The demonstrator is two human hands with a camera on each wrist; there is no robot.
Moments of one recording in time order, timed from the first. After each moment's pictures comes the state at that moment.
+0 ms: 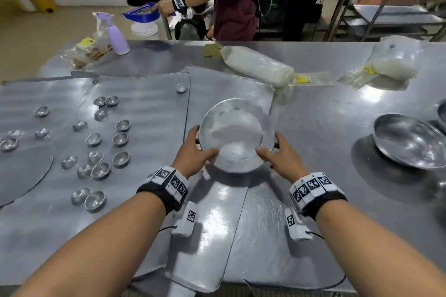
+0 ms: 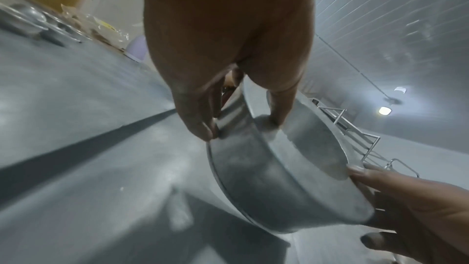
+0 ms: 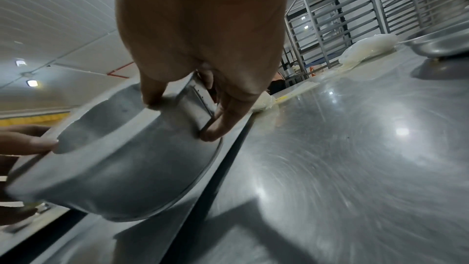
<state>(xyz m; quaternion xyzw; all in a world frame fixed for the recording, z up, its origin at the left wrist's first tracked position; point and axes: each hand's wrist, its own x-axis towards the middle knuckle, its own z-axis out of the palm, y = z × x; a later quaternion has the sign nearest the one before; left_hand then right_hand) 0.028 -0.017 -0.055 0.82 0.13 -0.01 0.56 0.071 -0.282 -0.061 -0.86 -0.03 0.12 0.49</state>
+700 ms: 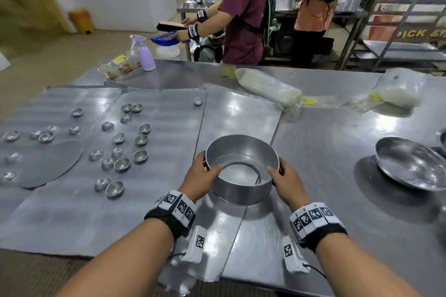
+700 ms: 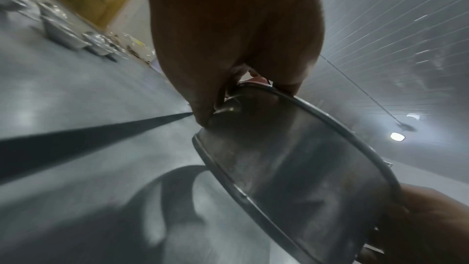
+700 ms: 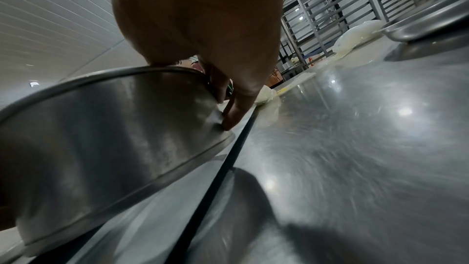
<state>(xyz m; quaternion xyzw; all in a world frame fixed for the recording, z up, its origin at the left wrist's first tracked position) -0.048 -0.038 -0.052 0.77 0.14 0.03 0.62 0.006 -0.283 -0.054 -0.84 -0.04 0.08 0.54</state>
